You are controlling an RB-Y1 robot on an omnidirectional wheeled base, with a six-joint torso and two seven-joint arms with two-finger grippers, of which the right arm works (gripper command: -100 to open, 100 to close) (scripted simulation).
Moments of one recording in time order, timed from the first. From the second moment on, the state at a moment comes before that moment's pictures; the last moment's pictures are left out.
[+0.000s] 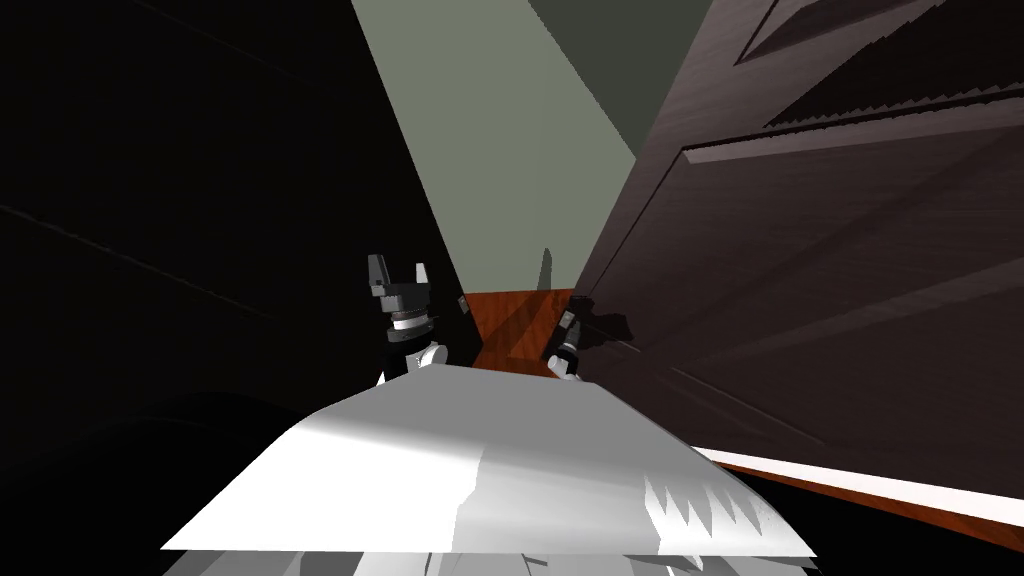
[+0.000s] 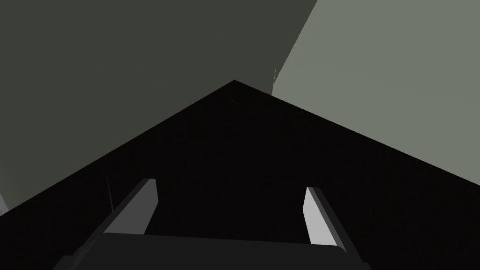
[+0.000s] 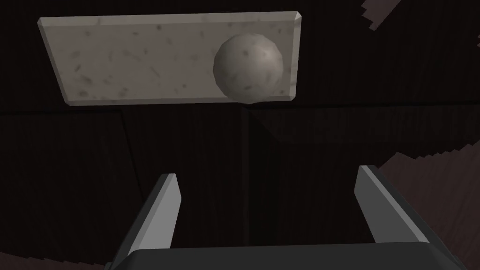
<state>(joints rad) -0.25 -0.03 -0.11 -0.49 -0.62 -0.98 0.43</state>
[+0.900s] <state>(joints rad) -0.24 0.00 -0.11 -0.50 -0.62 -0.97 0.43</state>
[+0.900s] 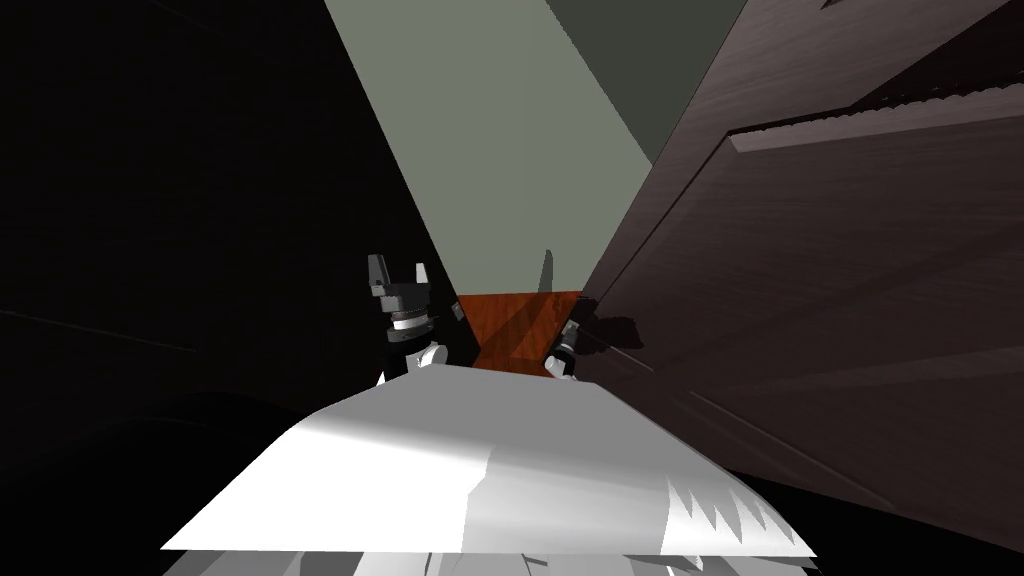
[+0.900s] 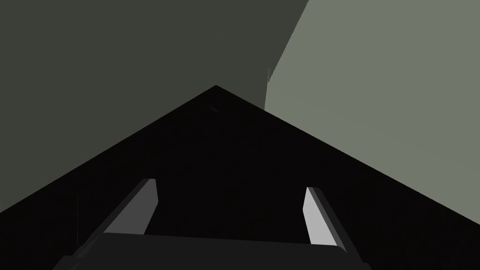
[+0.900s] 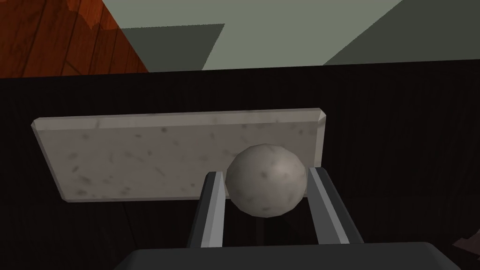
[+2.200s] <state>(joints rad) -0.25 -0.08 -0.13 -0.44 -0.76 -1.01 0.44</state>
